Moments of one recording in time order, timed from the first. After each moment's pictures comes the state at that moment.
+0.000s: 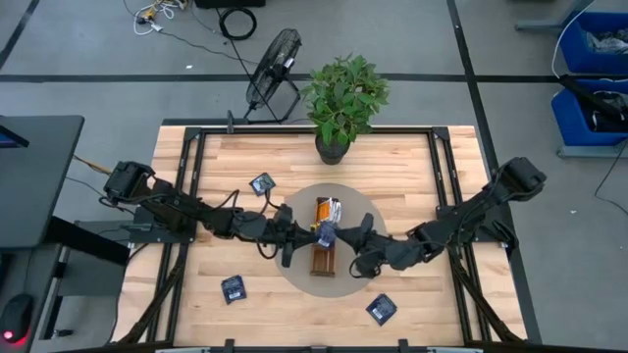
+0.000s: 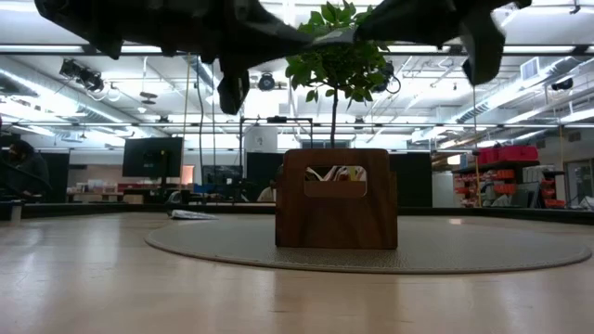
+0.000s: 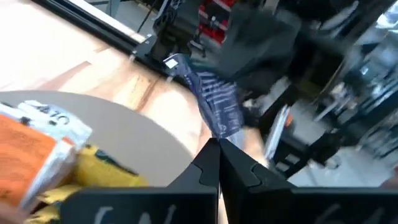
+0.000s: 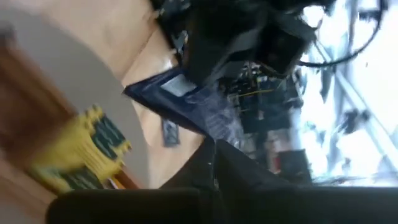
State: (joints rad) left arm -0.28 1.57 0.68 0.75 -0.23 -0.61; right arm 0.53 1.48 0.76 0.38 0.85 -0.99
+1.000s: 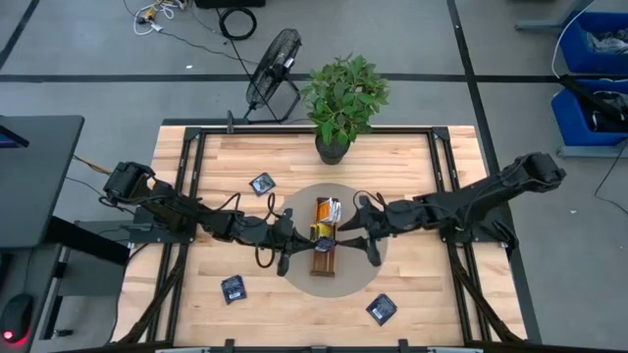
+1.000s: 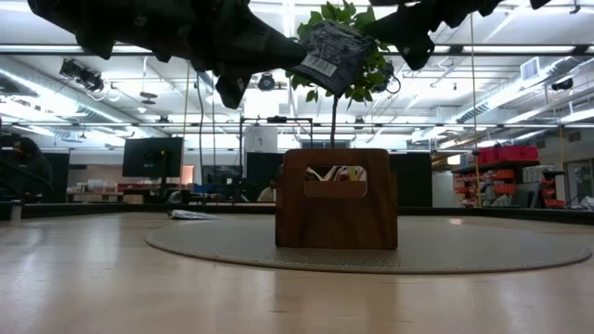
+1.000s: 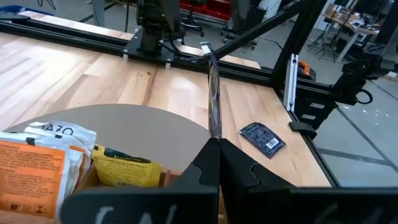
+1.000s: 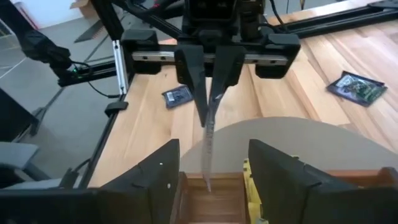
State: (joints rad) left arm -0.30 1.57 0.68 0.68 -0.21 -0.31; right arm 0.28 1.26 0.76 0.13 0.11 0.31
